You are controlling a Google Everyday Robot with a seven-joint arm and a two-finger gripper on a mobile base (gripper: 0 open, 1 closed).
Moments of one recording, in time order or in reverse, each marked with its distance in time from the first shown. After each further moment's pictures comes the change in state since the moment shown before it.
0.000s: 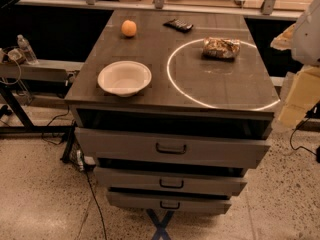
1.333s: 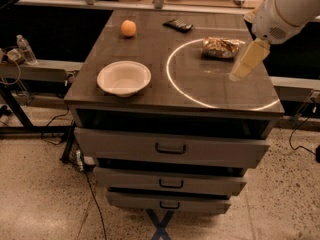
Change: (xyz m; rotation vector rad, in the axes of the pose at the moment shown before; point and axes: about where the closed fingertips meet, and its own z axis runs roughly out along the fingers) arm -0.034 -0.161 0.084 0.179 -0.221 0.031
